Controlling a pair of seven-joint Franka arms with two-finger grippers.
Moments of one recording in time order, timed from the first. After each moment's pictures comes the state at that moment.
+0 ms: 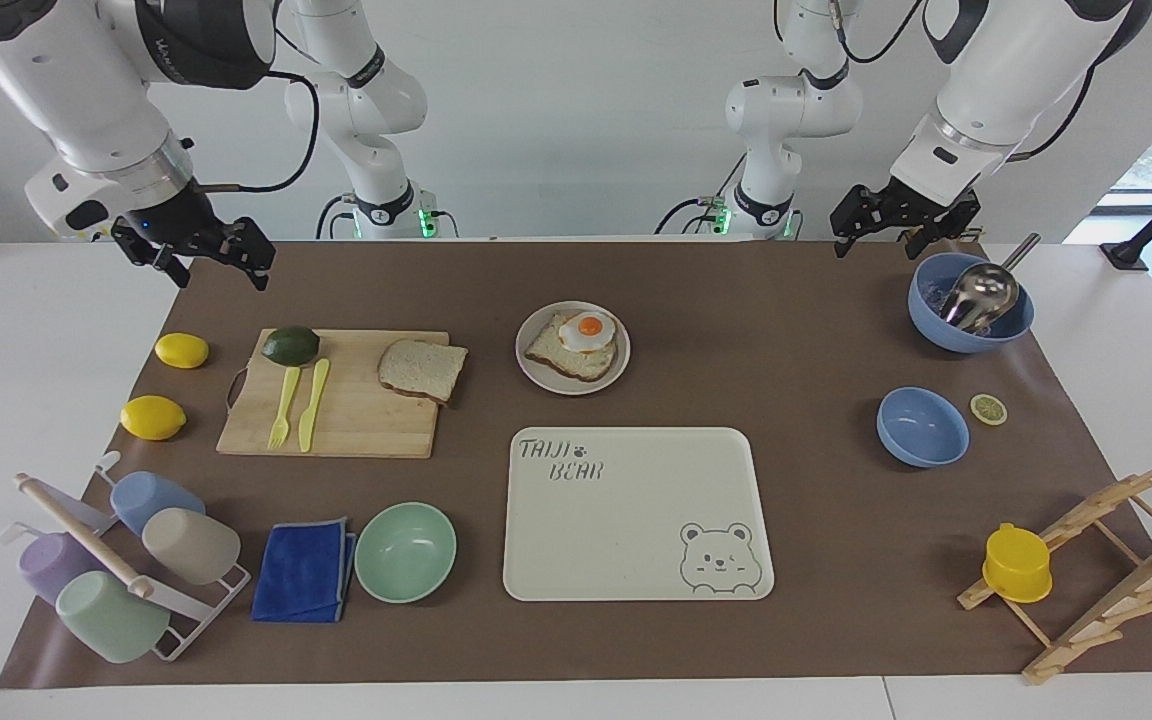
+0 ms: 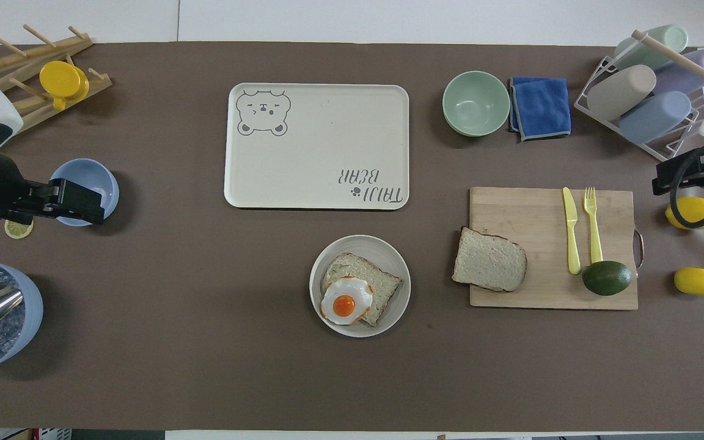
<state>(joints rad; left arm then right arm) -0.08 -0.03 -0.09 -1.58 -0.05 1.44 -0.09 0.01 0.05 -0.07 -1.54 -0.02 1.49 0.00</state>
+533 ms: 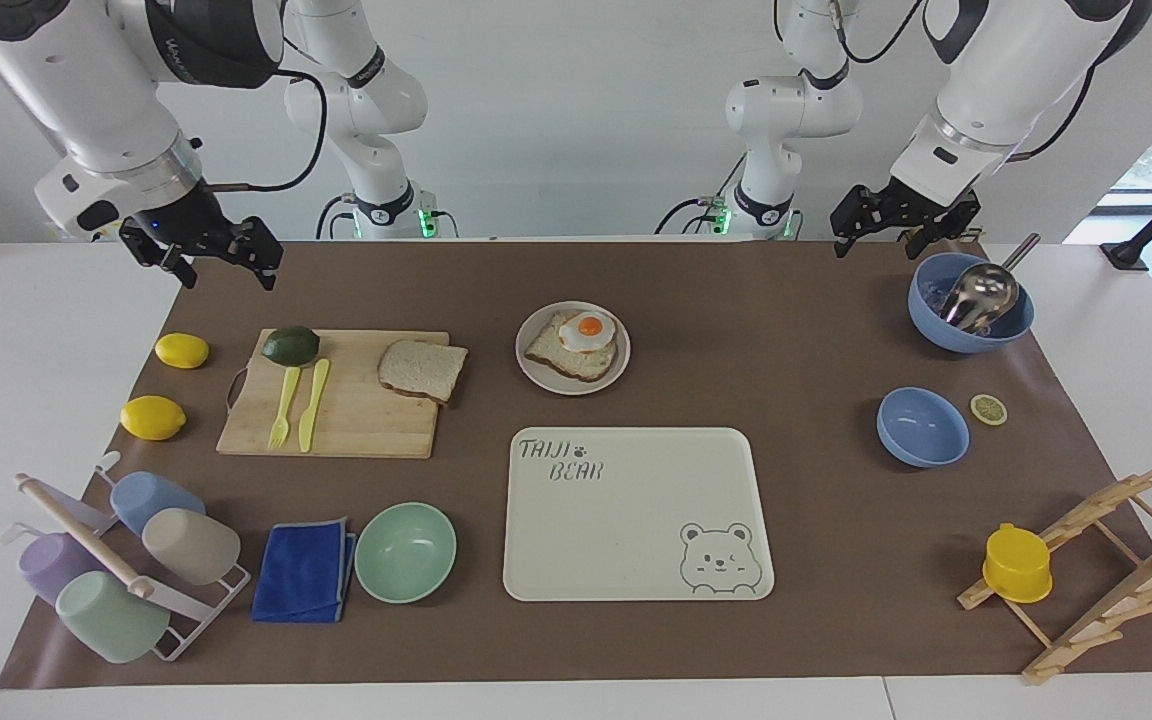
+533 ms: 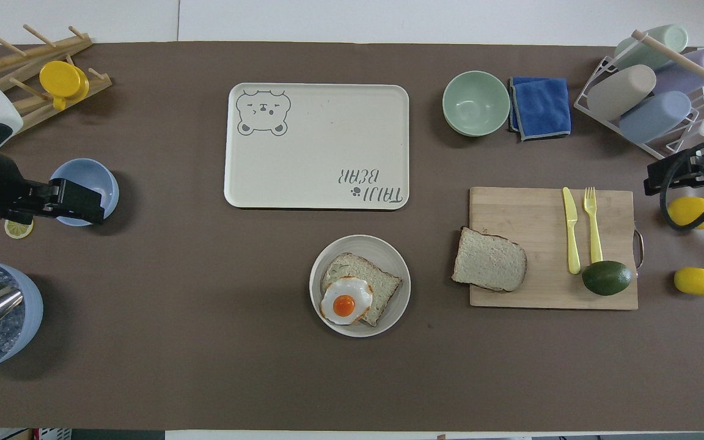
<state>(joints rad) -0.08 -0.03 -0.09 -1.58 -0.05 1.44 -0.09 0.04 0.05 -0.07 -1.54 -0.02 1.49 0.00</state>
